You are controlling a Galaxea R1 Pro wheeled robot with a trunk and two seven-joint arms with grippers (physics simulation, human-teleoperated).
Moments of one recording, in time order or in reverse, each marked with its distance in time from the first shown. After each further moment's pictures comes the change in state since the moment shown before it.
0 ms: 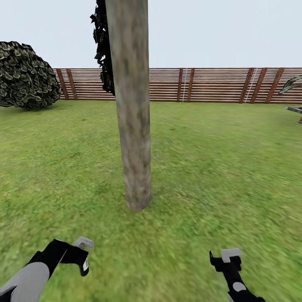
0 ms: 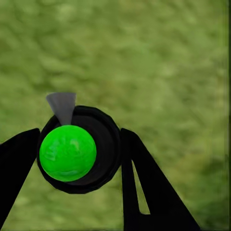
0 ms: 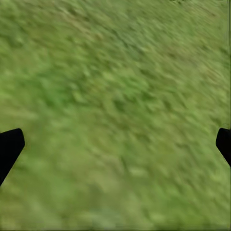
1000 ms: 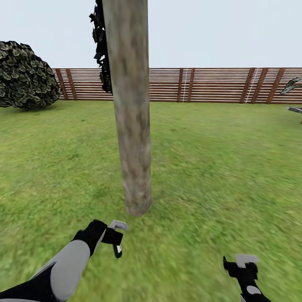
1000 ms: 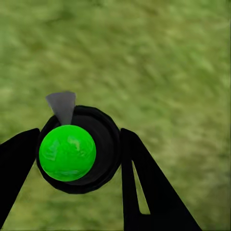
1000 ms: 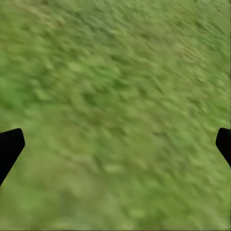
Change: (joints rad) left arm -0.139 -0.260 0.045 0.028 -0.007 0.153 0.154; right arm 0.001 -0.064 -0.134 0.028 -0.008 0.034 0.022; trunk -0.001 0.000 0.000
